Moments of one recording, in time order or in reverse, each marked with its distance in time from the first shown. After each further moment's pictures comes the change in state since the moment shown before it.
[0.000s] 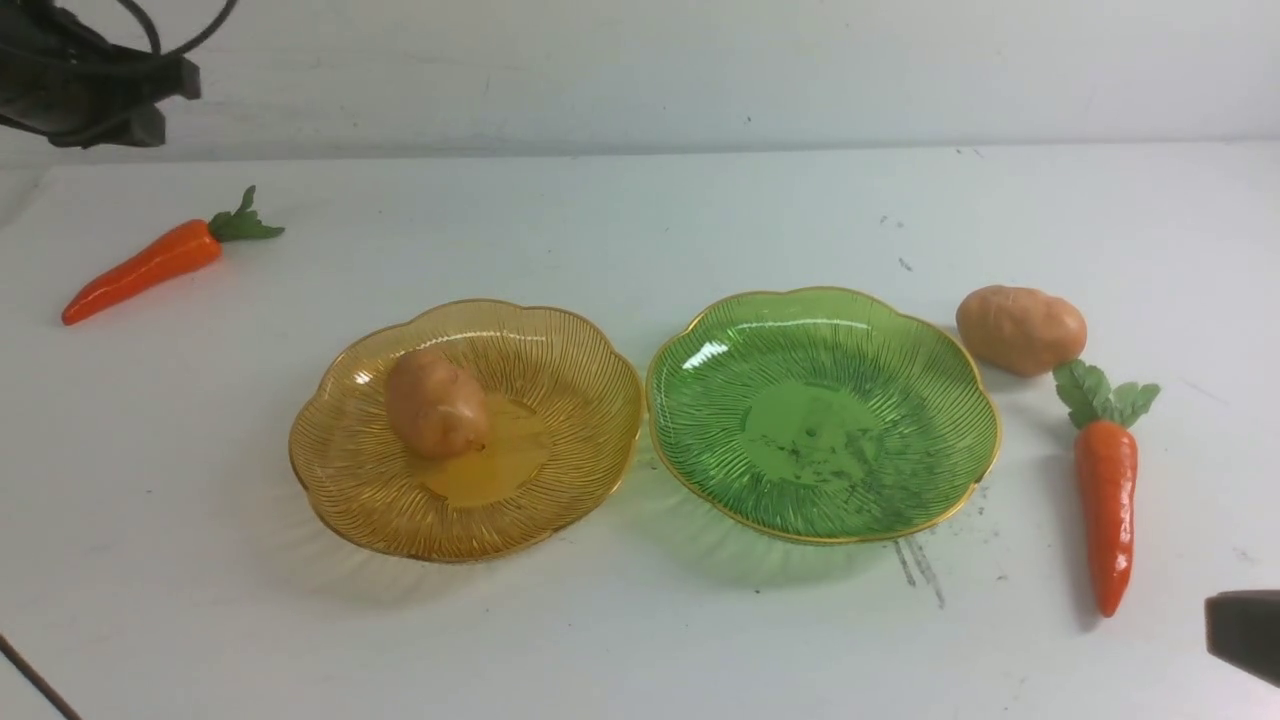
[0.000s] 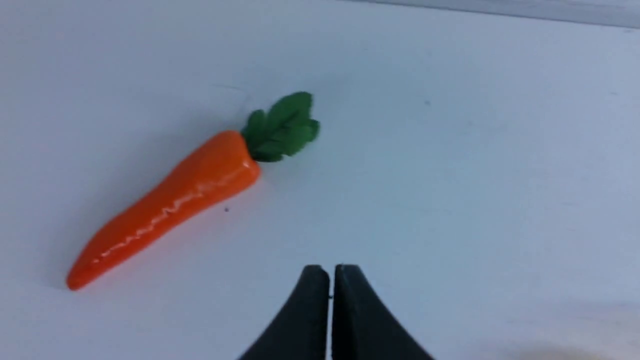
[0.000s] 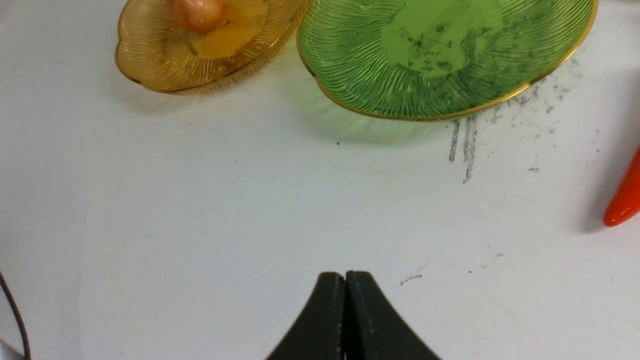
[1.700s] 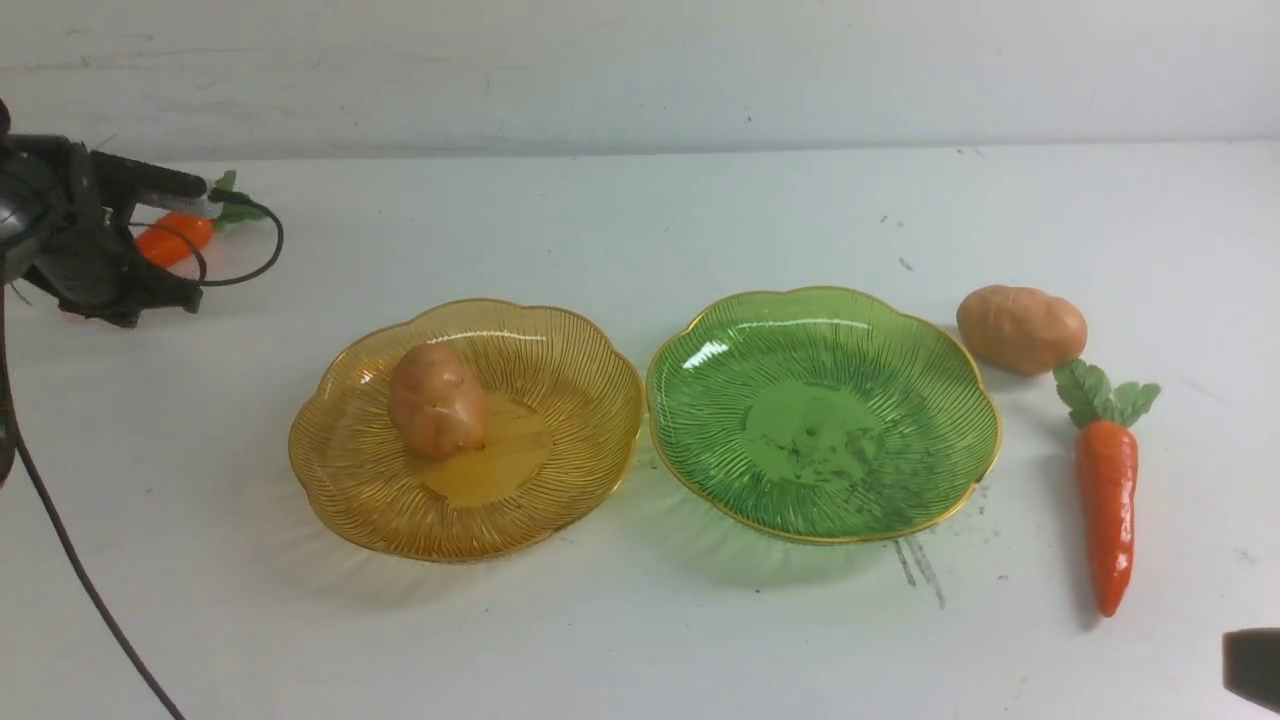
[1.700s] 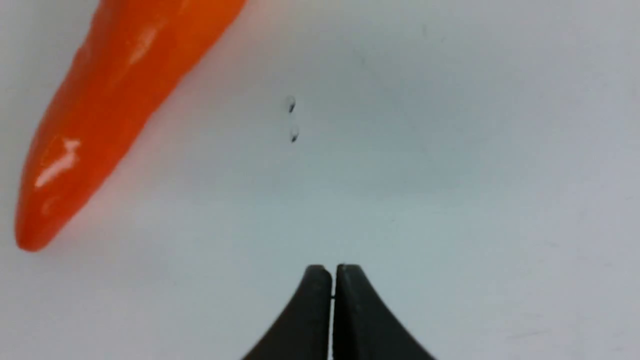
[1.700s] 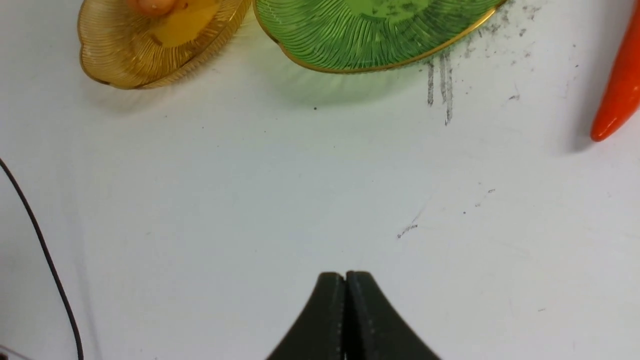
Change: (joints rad) right arm 0.000 0.000 0.000 -0.075 0.045 0.211; left arm -0.020 0.392 -0.366 0.247 0.197 -0.027
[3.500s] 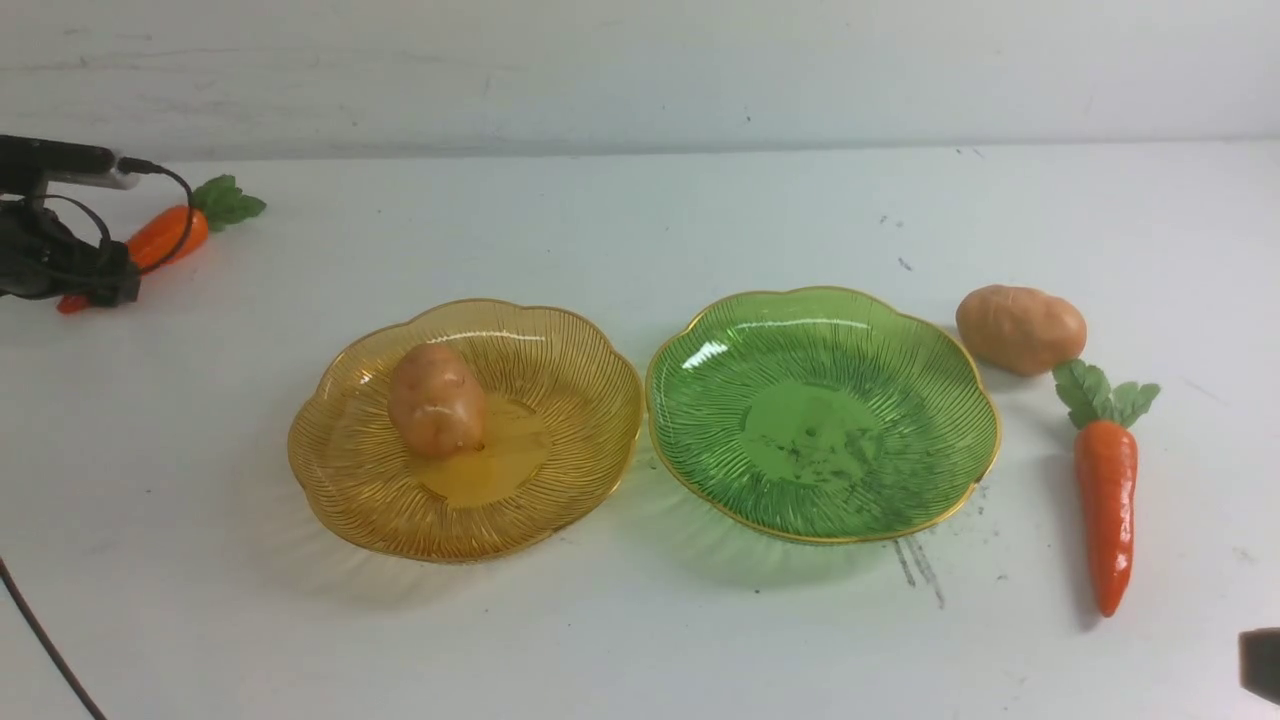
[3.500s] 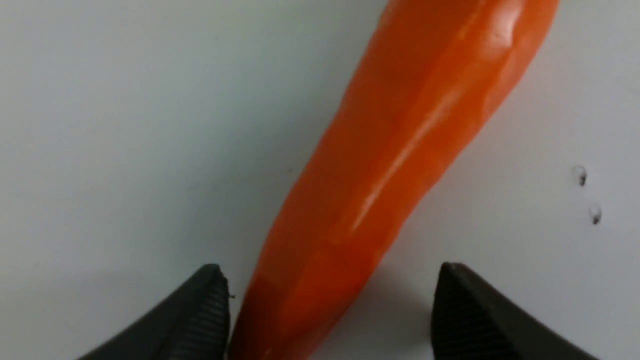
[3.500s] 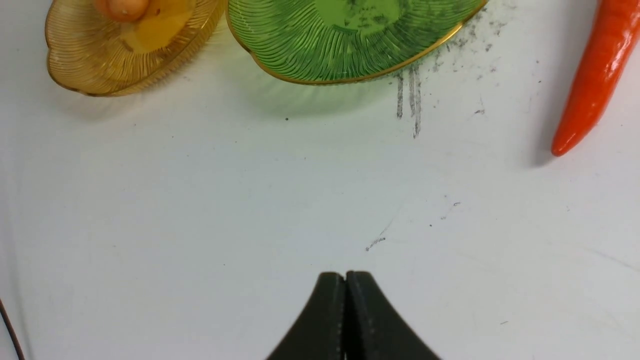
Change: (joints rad) right arm 0.000 0.000 0.000 -0.048 -0.059 -0.002; left arm 0.176 0.193 -0.141 -0.245 -0.232 0.389
